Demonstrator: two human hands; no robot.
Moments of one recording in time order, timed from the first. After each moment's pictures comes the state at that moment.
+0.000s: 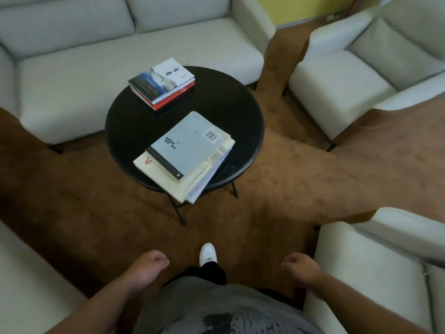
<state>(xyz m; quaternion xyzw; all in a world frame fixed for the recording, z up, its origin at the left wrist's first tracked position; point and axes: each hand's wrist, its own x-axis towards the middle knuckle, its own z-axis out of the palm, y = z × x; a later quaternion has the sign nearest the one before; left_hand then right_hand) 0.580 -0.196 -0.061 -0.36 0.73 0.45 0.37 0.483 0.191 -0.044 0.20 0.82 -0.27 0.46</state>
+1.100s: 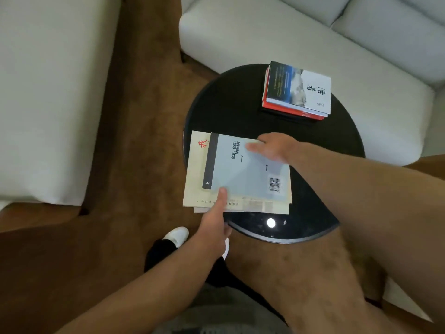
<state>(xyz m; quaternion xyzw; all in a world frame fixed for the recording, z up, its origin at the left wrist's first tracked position) 0.347 -0.078 -0.037 -0.60 -0.04 0.78 -0.18 0.136 -0.190 -0.006 -0.49 0.77 0.13 0.39</state>
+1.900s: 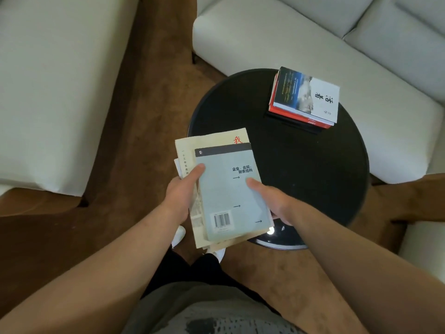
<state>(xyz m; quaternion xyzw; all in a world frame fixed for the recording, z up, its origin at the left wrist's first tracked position) 0.395 -0.147 -0.062 -0.63 0.17 0.72 -0.23 0.165 -0.082 -0.046 -0.21 0.72 -0.09 0.66</state>
